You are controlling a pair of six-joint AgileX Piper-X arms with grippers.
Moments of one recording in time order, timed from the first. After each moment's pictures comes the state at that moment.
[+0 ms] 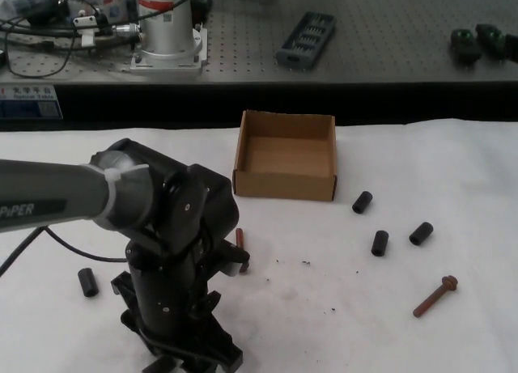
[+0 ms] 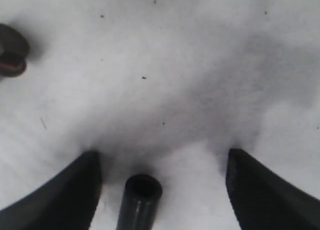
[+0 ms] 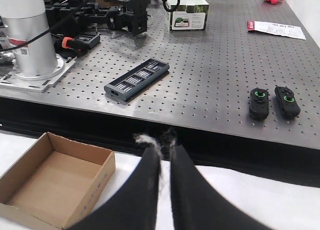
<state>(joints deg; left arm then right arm) -34.7 104.9 -62.8 56.7 5.1 3.9 9.4 70.0 -52.6 3.2 -7.1 -3.5</state>
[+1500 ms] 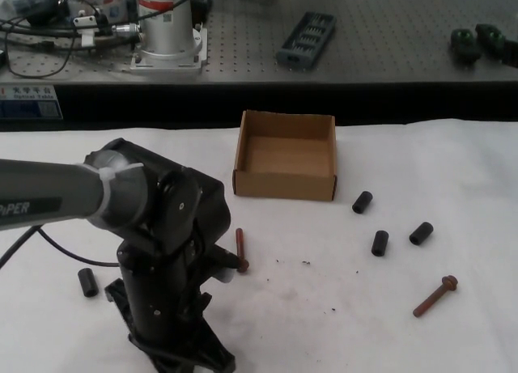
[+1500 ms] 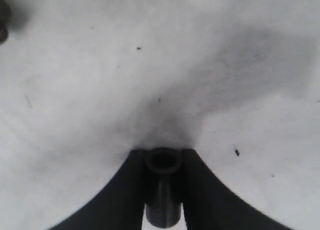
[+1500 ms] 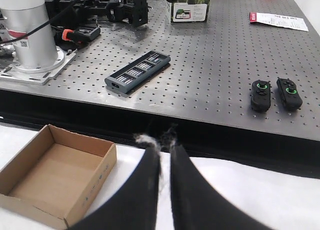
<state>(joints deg) -34.2 104.7 -62.6 58.8 10.8 5.6 9.4 70.0 -52.6 4.8 -7.1 -3.5</state>
